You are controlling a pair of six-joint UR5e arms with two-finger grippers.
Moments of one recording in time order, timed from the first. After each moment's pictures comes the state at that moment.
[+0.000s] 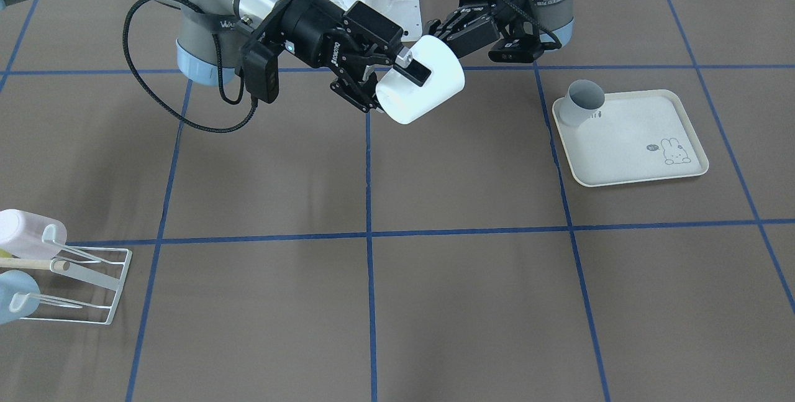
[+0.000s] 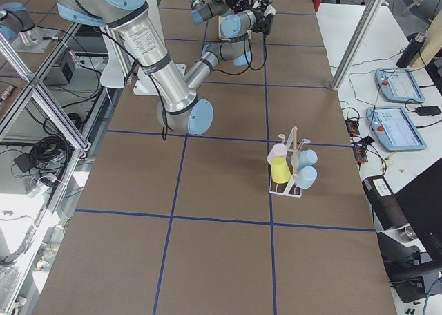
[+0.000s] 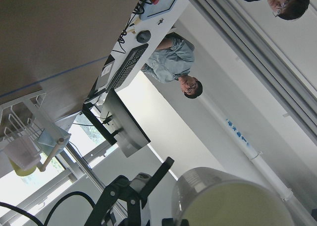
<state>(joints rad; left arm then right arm) -0.48 -2.01 -1.79 -3.03 -1.18 -2.81 0.62 -0.85 1.58 -0.31 1.53 1.97</state>
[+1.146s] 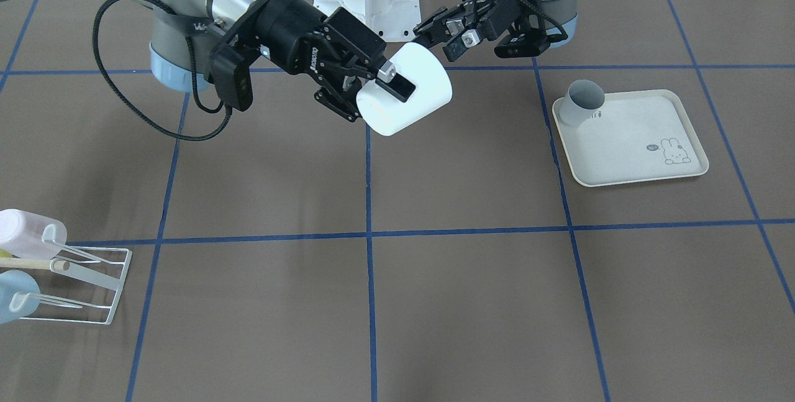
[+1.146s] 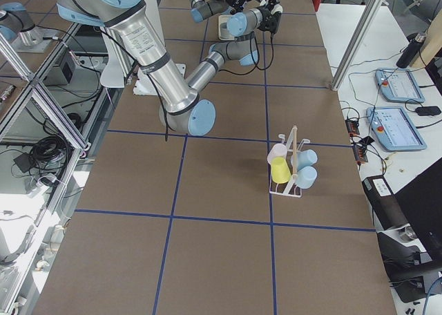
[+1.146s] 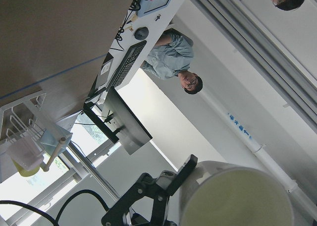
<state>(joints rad) -0.49 -1.99 -1.82 -3.03 -1.19 -2.69 0.72 -0.86 1.58 -0.31 1.59 1.98</state>
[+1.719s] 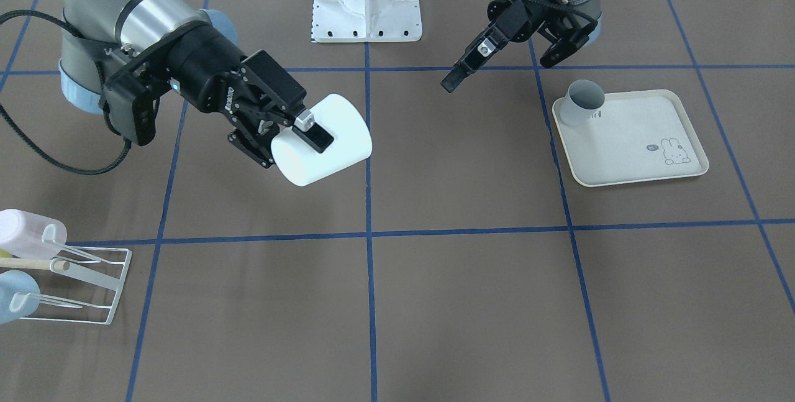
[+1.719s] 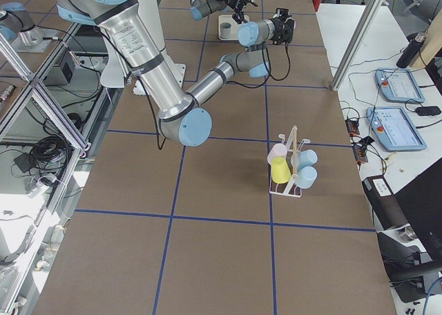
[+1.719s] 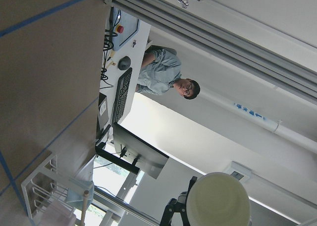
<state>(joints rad) -0.49 -1.84 -1.86 -2.97 -1.22 -2.26 0.84 -0.97 1.58 -0.32 1.69 1.77</state>
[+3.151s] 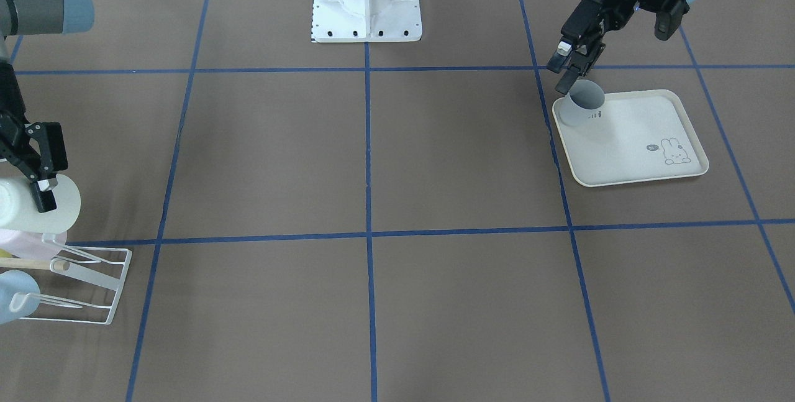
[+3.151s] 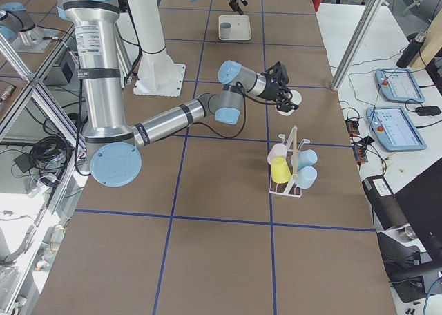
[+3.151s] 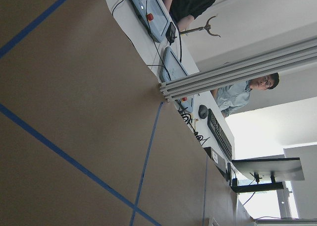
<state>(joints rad) -0.56 -1.46 -2.04 -2.84 -1.36 -1.85 0.92 -1.50 1.86 -0.65 1.41 0.90</state>
